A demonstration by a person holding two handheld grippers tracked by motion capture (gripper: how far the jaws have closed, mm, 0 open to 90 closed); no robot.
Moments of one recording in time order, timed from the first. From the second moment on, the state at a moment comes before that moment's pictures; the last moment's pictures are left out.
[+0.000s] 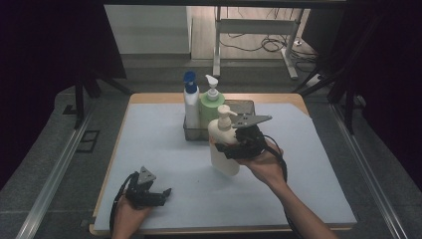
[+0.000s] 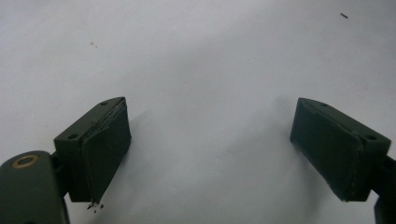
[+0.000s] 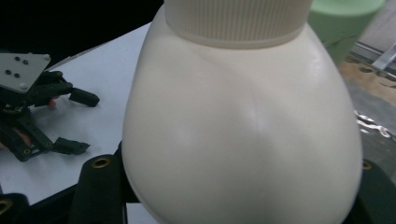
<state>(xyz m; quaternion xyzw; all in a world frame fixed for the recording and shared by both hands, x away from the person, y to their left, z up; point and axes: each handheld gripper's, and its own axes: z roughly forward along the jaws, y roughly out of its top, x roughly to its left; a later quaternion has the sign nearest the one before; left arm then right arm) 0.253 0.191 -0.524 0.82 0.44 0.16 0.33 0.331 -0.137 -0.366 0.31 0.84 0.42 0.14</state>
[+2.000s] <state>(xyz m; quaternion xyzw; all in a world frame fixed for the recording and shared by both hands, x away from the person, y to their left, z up) 0.253 0.192 -0.524 0.82 0.44 0.16 0.33 0.430 -0.184 -0.328 0.44 0.76 0.43 0.23</state>
